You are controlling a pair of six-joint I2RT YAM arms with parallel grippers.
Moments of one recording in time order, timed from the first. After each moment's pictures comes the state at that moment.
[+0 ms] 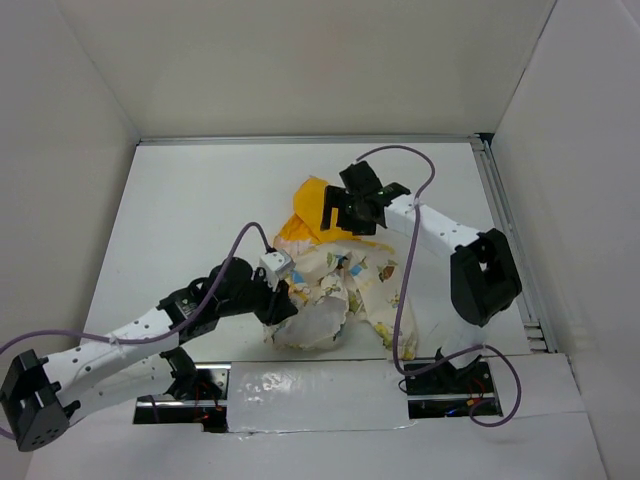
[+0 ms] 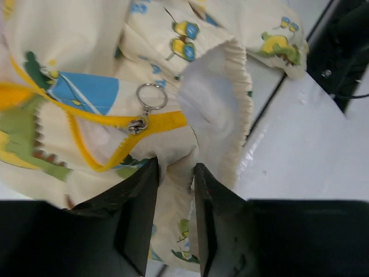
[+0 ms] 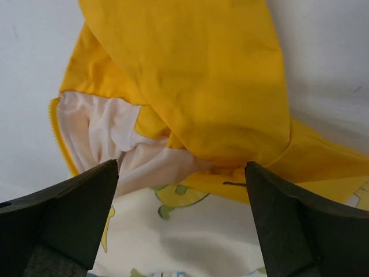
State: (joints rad) left arm -0.86 0.85 0.56 -0.22 0.17 -0.22; right arm 0.54 1.73 1.35 -0.54 0.01 0.61
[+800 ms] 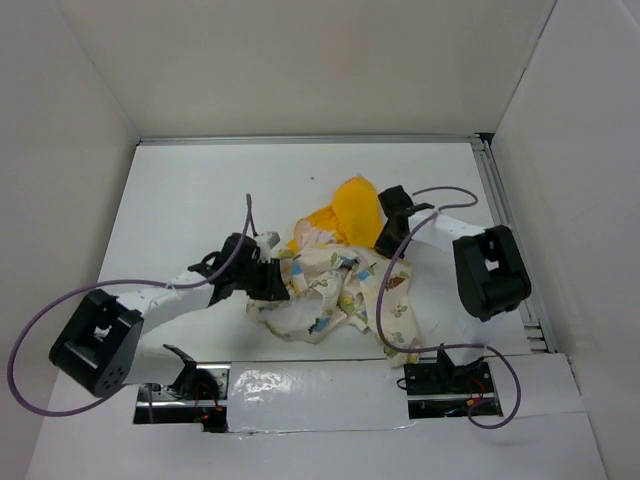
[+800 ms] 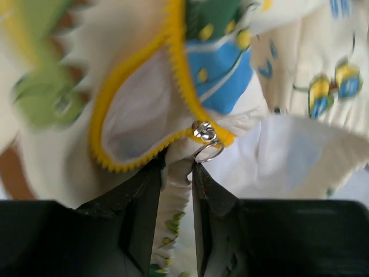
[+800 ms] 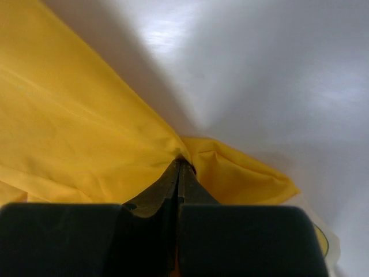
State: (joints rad) left arm -0.57 1.27 0.52 -0.11 0.38 -0.49; right arm 0.35 1.79 1.11 -0.51 0.10 0.81
